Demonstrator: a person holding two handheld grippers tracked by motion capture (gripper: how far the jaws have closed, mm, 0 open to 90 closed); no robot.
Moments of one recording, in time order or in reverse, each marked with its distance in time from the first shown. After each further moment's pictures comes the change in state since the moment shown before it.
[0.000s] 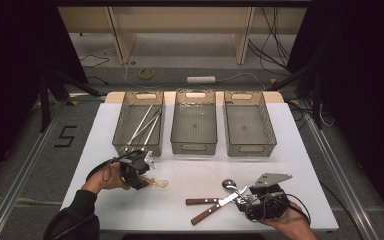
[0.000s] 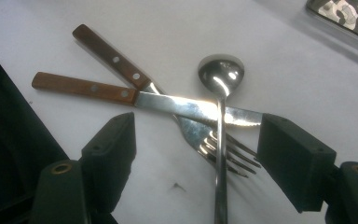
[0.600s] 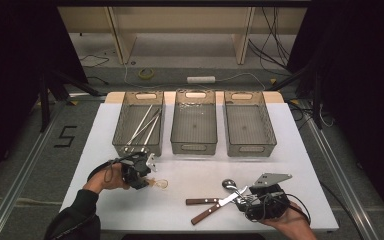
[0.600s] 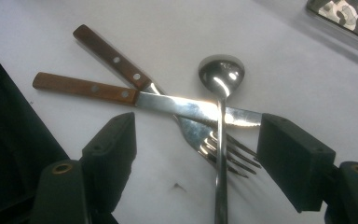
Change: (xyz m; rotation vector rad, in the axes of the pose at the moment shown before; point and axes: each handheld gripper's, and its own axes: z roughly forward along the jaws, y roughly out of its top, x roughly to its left) left arm -0.004 0.002 0.001 0.006 0.010 0.081; right arm 0.000 0.000 0.000 0.001 0.002 0.001
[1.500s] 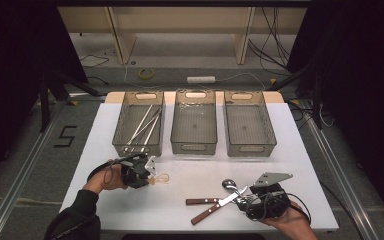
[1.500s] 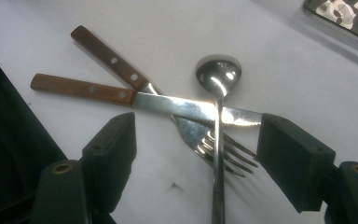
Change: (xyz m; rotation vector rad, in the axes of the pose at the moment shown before) left arm -0.003 -0.001 -0.002 -0.013 -0.009 0.072; right arm -0.002 0.000 0.000 0.000 -0.001 0.006
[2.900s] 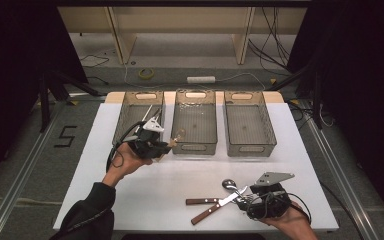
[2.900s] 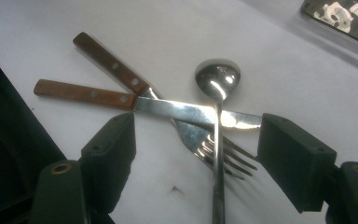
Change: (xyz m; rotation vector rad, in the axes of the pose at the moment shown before) left arm 0.031 0.054 -0.060 -0.475 0.080 -0.497; right arm -0.001 0.000 -0.001 -0.019 0.007 0.012
